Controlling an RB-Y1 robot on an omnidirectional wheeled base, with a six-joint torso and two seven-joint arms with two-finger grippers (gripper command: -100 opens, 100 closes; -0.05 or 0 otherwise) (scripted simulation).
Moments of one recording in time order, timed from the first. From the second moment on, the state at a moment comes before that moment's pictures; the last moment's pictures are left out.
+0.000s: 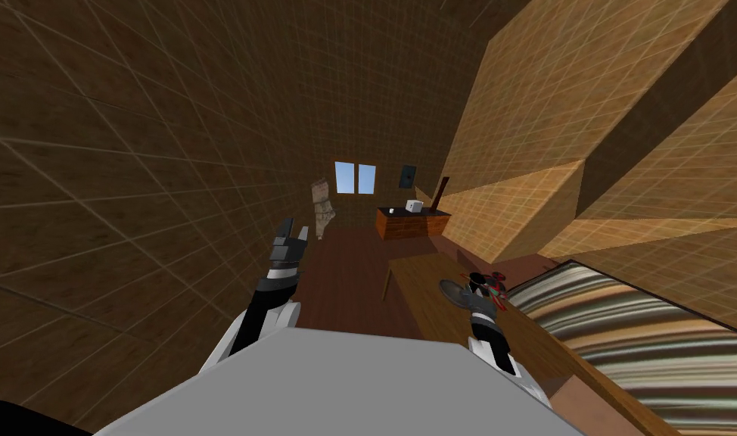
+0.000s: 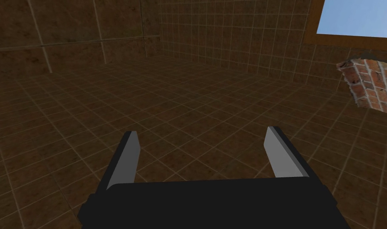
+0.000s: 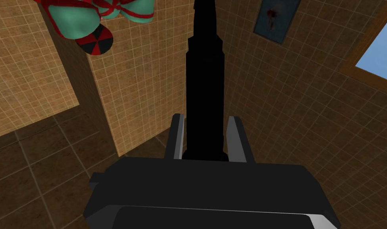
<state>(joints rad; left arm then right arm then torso) 0.49 0.01 0.02 -2.29 -0.10 -0.49 0.06 -0.02 -0.33 -0.55 -0.69 0.05 -0.77 1.31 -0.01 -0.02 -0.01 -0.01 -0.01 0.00</state>
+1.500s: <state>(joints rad) 0.49 0.01 0.02 -2.29 -0.10 -0.49 0.06 0.17 -0.22 -0.57 -0.96 0.26 -0.88 1.12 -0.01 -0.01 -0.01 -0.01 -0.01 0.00</state>
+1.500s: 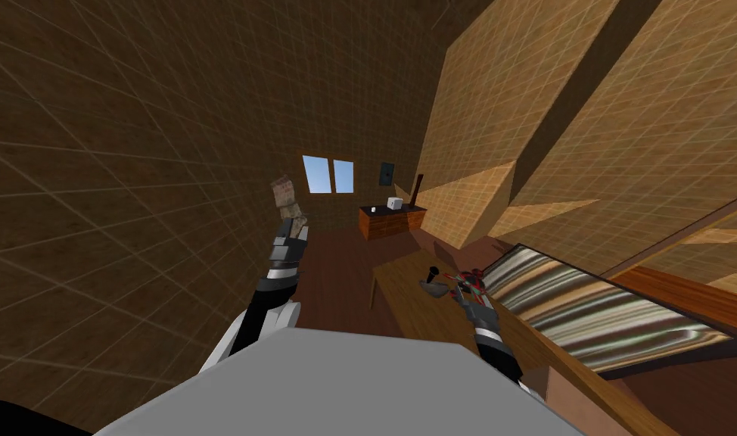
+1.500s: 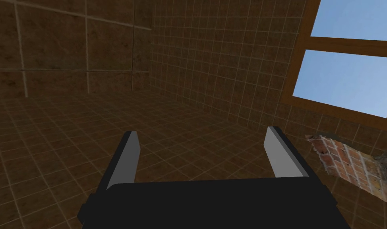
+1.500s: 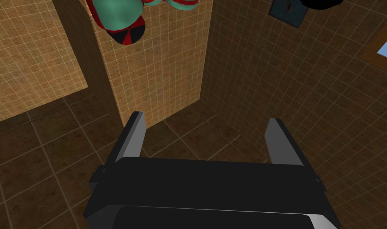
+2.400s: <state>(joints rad) 0.49 0.01 0.02 -2.29 -0.10 -0.49 0.06 0.37 -0.11 -0.60 -1.21 0.50 -1.01 0.89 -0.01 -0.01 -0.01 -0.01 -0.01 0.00</state>
